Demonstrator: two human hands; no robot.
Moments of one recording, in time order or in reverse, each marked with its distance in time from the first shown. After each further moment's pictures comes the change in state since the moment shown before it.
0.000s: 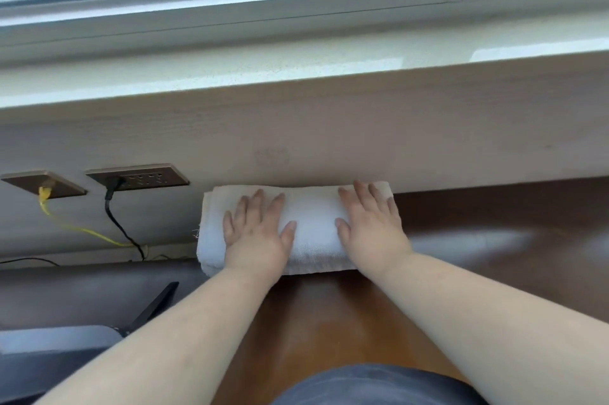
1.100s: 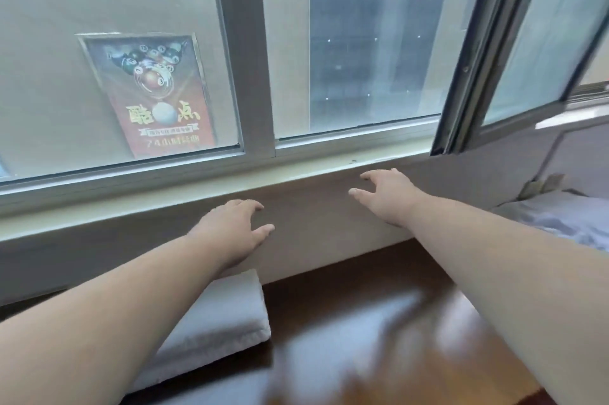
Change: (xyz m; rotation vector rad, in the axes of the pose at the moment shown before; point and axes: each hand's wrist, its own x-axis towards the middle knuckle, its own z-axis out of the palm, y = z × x) left_hand -0.042 0.235 -0.227 -0.022 -0.040 0.439; right_hand -0.118 0.181 -0.335 0.083 0.252 0.266
